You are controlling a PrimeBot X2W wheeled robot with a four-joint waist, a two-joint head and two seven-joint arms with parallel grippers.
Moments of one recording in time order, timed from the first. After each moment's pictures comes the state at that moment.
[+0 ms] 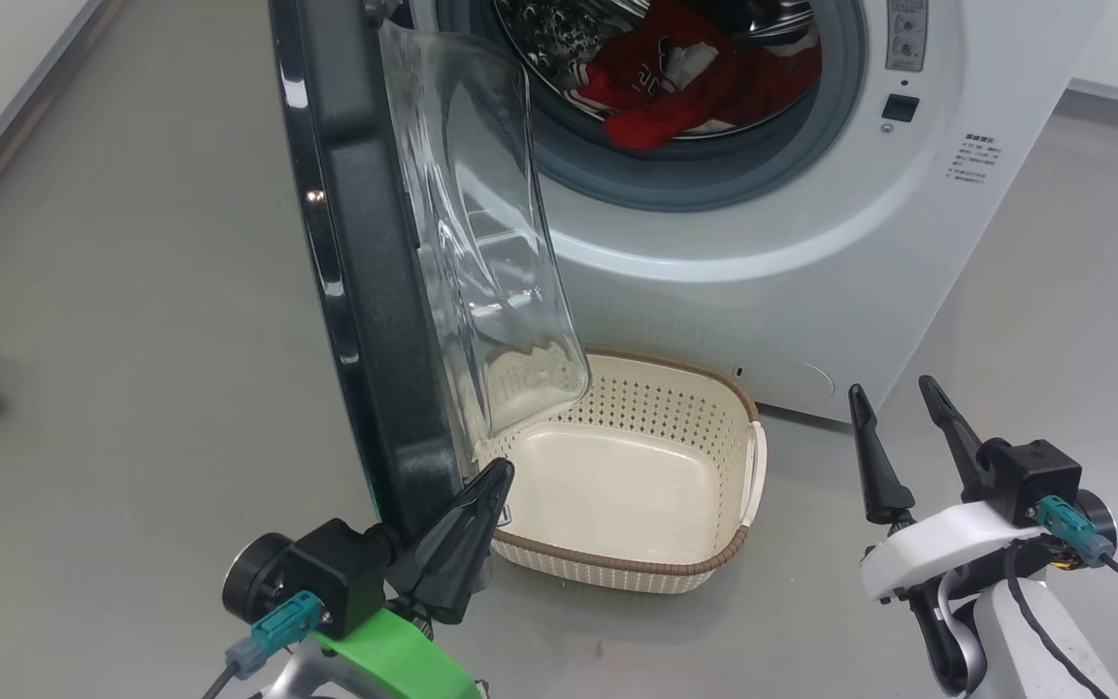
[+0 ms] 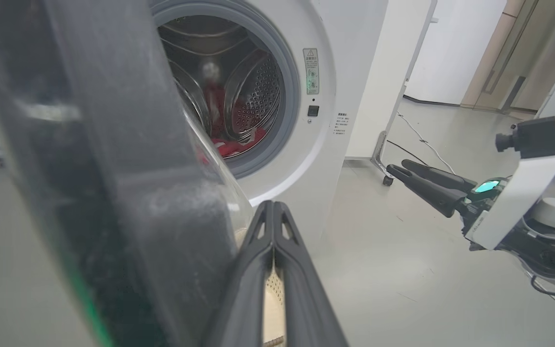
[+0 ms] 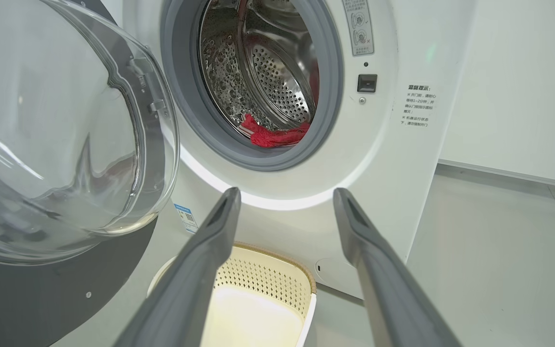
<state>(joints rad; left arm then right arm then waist) -0.03 0.12 -0.48 -0.20 -0.42 -0.02 0.07 -0.15 -0.06 0.11 0.36 0.24 0.10 -0.26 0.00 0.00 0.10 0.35</state>
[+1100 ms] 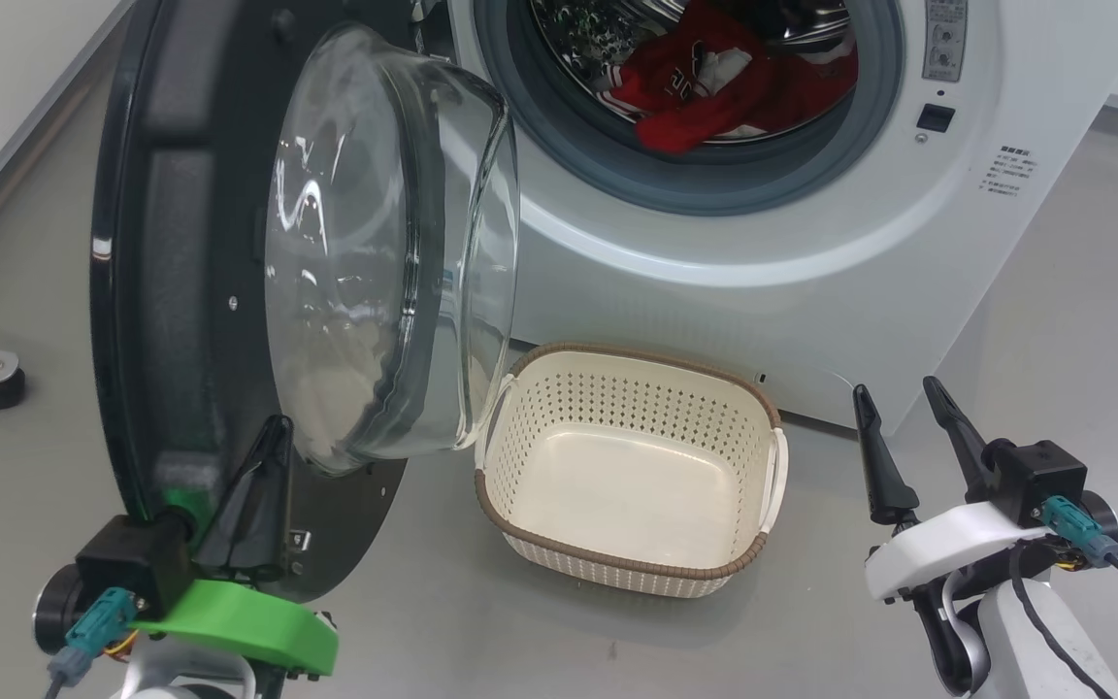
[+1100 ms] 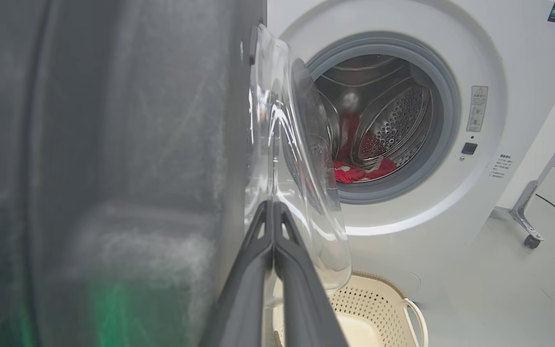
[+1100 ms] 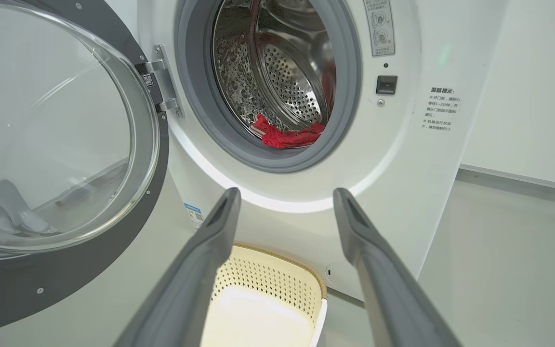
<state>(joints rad) 0.01 0.13 -0.23 -0.14 -0.41 0.10 -0.03 -0.15 -0.06 0.09 0.36 0.23 0.11 -0.26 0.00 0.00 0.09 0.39</state>
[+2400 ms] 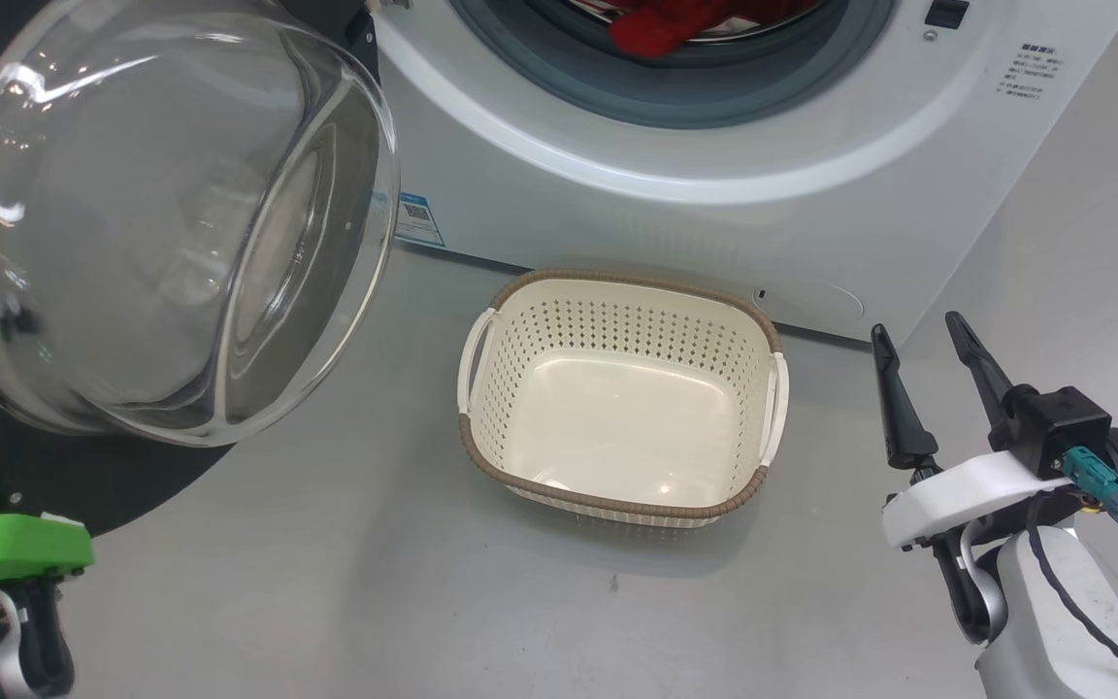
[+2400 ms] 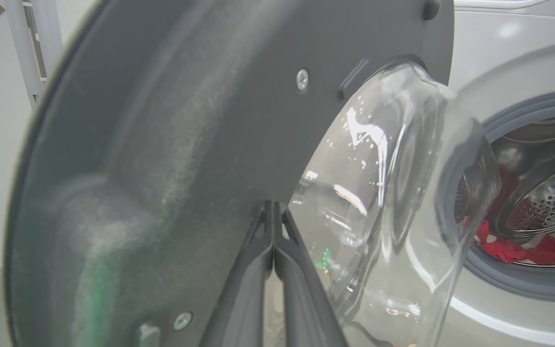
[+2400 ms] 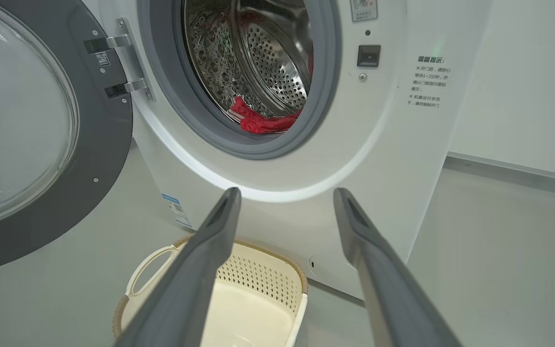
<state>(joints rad) -0.14 0.15 0.16 0.11 -0.53 0.11 -0.21 -0.22 -0.08 0.07 0.34 0.17 0.12 -0.26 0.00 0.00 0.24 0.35</state>
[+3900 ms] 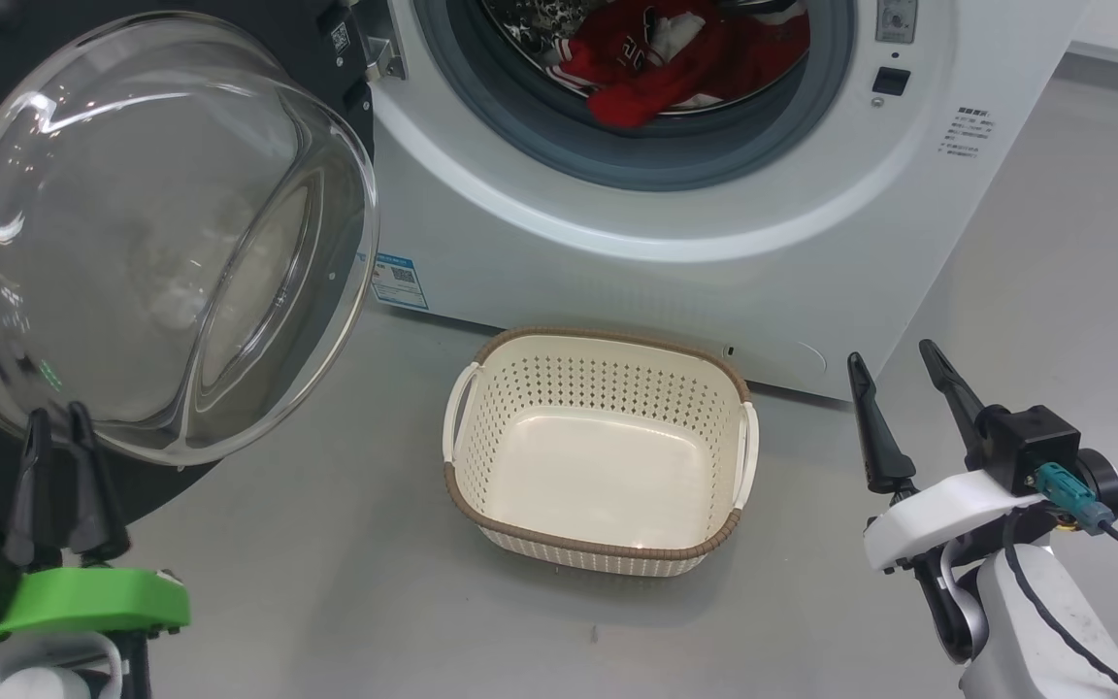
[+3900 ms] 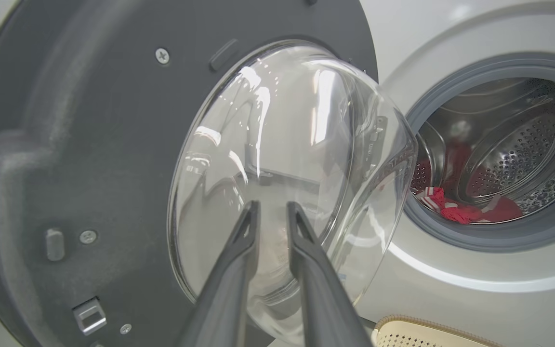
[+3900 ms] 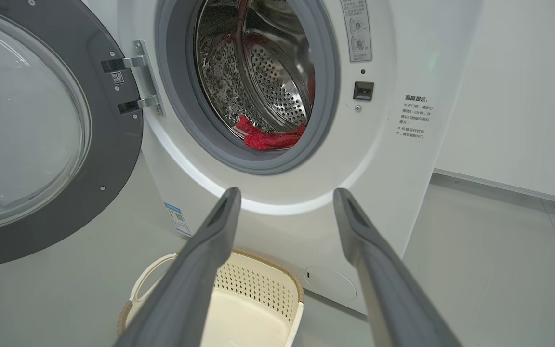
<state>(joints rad) -0.07 0.14 0.05 0.13 -0.41 0.09 -0.25 -0.21 -0.07 0.08 0.38 0.17 0.12 -0.26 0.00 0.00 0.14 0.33</state>
